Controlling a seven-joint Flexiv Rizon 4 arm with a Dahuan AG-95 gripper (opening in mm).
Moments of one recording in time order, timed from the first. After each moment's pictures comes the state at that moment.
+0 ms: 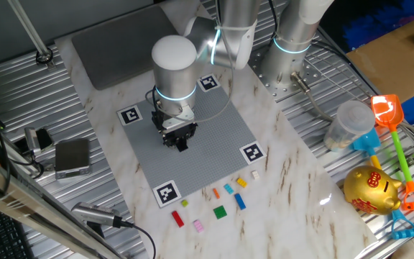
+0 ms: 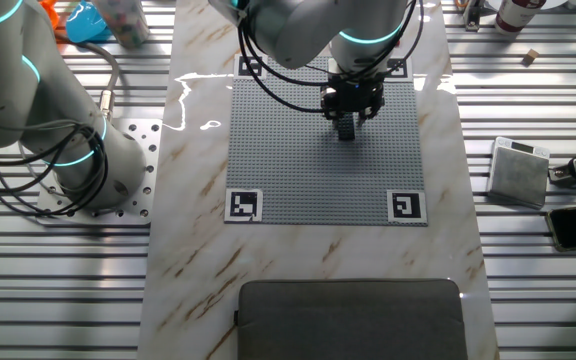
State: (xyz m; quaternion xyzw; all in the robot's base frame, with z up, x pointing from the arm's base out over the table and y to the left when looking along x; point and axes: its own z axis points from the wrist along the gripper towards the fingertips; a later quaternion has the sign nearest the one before) arm 0.479 0.107 0.010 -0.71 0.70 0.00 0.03
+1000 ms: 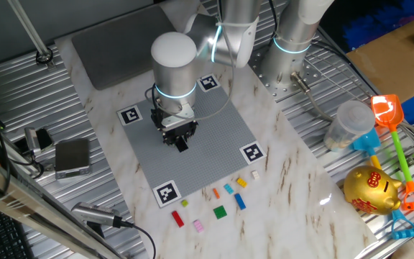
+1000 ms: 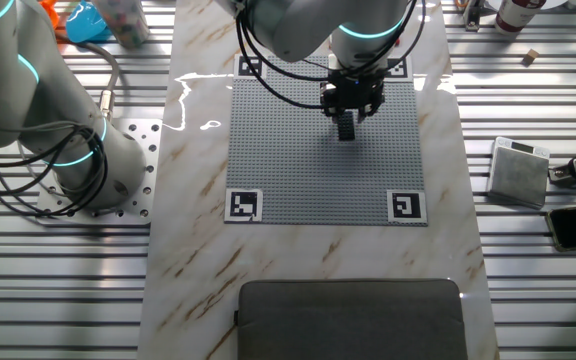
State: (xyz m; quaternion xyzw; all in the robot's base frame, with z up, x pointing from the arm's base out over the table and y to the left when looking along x) arm 0.477 0.107 0.020 -0.70 0.71 0.00 0.02
